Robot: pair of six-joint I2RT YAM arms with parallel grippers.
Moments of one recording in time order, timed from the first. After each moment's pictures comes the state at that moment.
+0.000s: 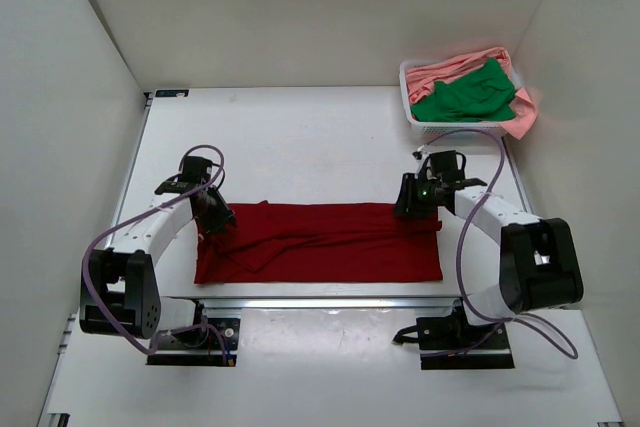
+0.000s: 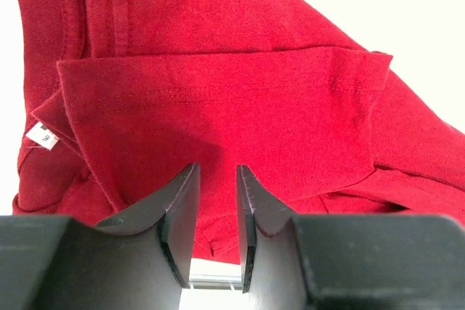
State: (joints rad) left arm -0.10 1.32 0.79 -0.66 0.05 -0.67; right arm 0.15 1.46 0.79 -0.30 -0.34 0.23
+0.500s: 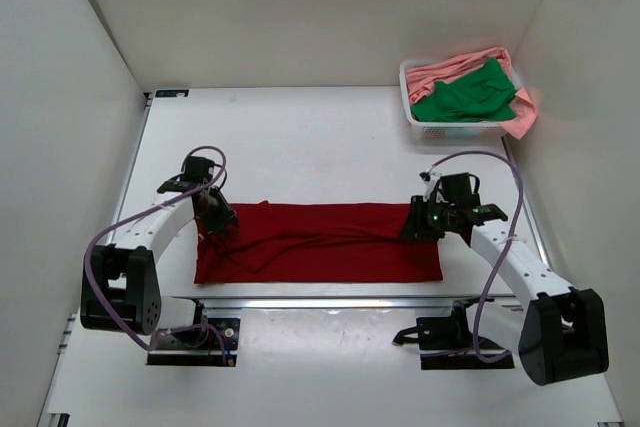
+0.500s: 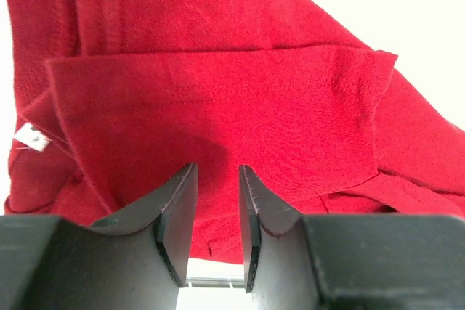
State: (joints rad) left arm -0.10 1.34 0.79 -0.65 0.06 -0.68; right arm 0.20 1.08 0.62 -0.52 -0.40 0.24
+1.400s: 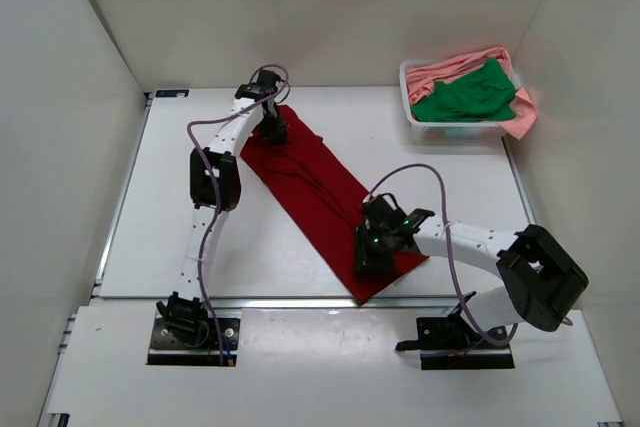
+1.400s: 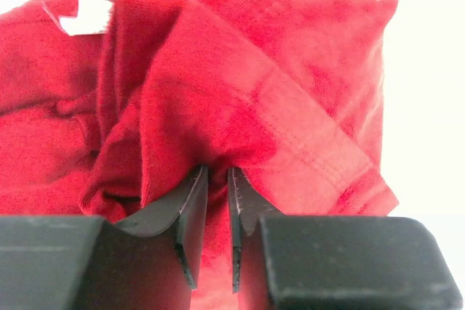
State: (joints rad) left arm -0.27 2.70 2.62 -1.09 -0.05 -0.66; right arm 0.70 1.40 0.69 -0.47 -0.18 0.65
